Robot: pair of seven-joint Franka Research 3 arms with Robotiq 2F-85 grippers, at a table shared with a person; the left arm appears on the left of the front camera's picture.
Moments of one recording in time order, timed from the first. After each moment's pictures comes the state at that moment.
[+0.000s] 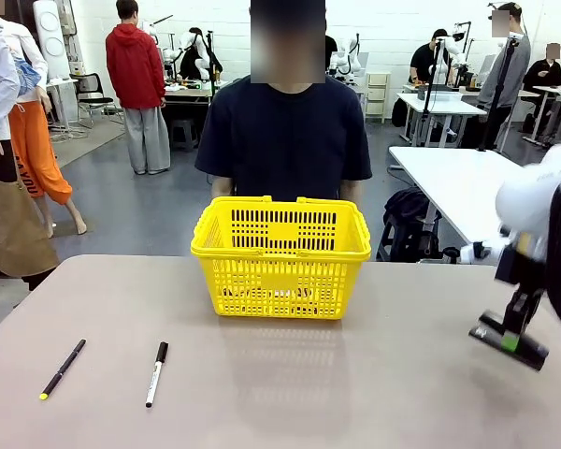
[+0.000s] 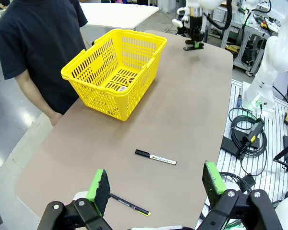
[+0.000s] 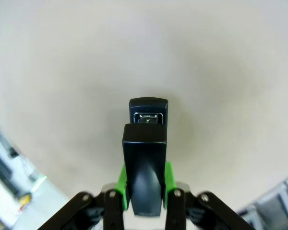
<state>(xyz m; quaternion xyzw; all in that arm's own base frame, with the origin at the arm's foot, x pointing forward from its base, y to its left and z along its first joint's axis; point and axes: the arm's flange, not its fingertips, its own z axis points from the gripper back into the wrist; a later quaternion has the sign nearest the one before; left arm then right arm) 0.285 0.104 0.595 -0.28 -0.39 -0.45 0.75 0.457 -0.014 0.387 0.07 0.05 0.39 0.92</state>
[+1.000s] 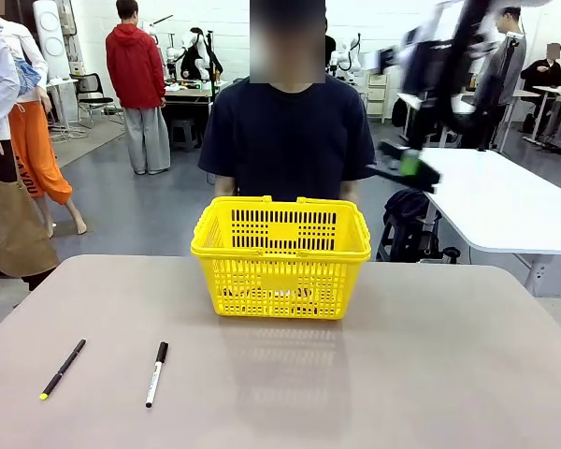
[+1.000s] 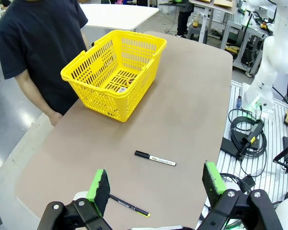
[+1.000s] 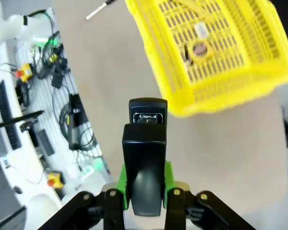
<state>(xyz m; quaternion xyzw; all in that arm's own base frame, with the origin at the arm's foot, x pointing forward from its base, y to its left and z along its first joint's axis) 0.286 0.103 0.596 -0.28 -0.39 -0.45 0.75 0.545 0.217 0.646 0.15 0.03 0.56 0.81</state>
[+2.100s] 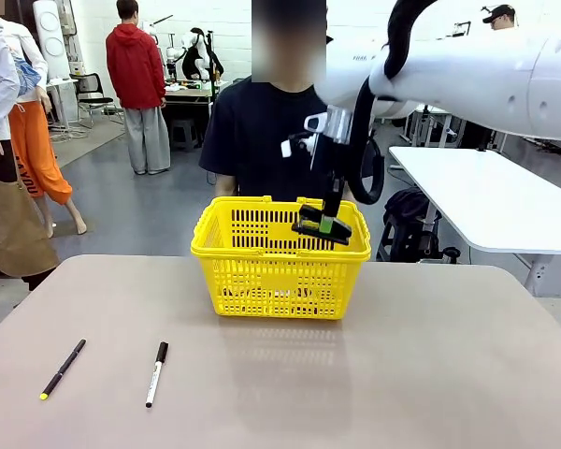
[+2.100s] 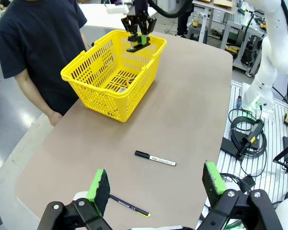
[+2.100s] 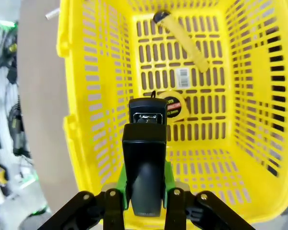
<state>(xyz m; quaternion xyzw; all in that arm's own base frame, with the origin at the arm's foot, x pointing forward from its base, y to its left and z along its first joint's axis) 0.286 0.103 0.596 -0.28 -0.39 -0.45 0.75 0.610 0.311 0.495 0.10 0.01 0.67 0.73</state>
